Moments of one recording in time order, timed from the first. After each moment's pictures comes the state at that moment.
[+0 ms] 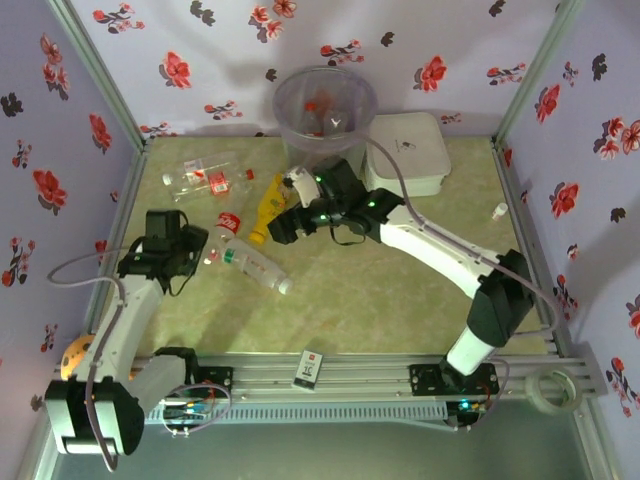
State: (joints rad) left arm -0.11 1.01 0.78 -0.60 0.02 -1.21; right arm 0.82 1.66 1.48 -0.46 -0.41 0.21
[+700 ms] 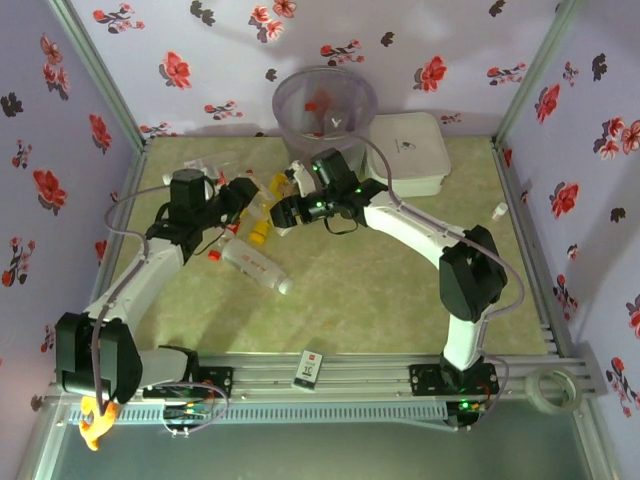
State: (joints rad) left arm -0.25 1.27 0.92 -0.13 0.41 -1.03; right arm 0.73 1.84 1.53 -0.39 -0.61 0.36
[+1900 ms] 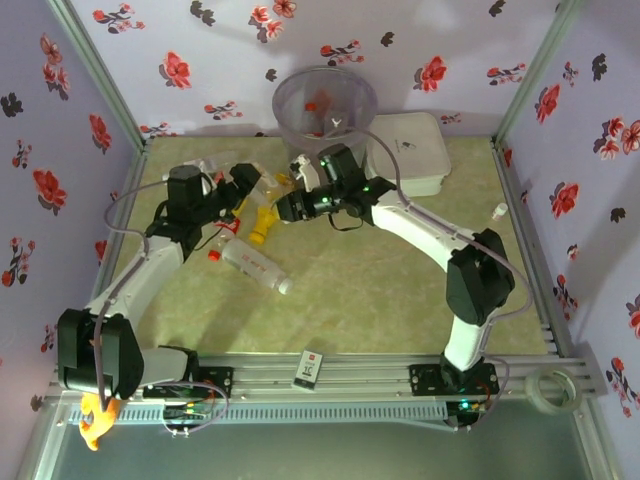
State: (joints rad) left arm -0.23 1.26 0.93 -0.06 0.41 -1.04; right arm 0.70 1.78 1.52 -0.38 -0.62 0.34
